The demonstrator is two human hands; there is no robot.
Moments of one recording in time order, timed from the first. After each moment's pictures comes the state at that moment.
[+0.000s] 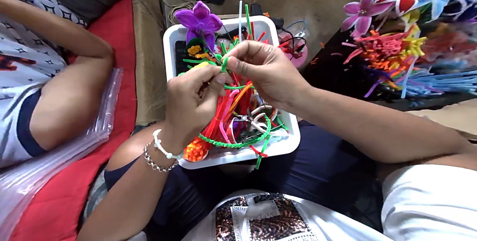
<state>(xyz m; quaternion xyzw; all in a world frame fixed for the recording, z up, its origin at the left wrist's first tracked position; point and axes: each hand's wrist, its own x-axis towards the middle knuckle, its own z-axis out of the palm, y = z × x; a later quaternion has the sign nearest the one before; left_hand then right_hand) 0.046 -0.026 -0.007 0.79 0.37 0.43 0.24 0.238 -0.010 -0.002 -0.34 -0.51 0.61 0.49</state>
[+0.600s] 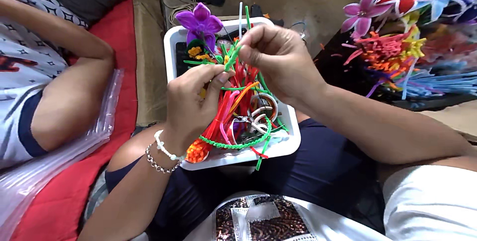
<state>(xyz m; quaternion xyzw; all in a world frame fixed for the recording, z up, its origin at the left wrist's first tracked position) 0.048 -0.027 -0.007 0.80 0.38 0.42 0.19 0.249 -0.006 0.009 -0.34 -0.59 0.51 0.52</state>
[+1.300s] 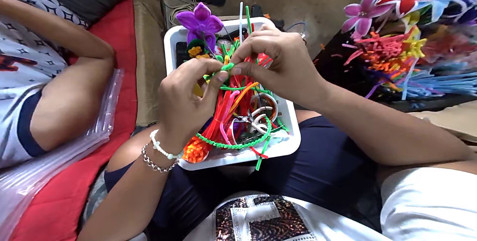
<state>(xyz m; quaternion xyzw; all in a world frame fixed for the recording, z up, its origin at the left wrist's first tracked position) 0.042 -0.023 -0.006 0.80 0.40 0.42 0.14 0.263 0.003 0.012 -0.35 -0.83 0.17 0.39</state>
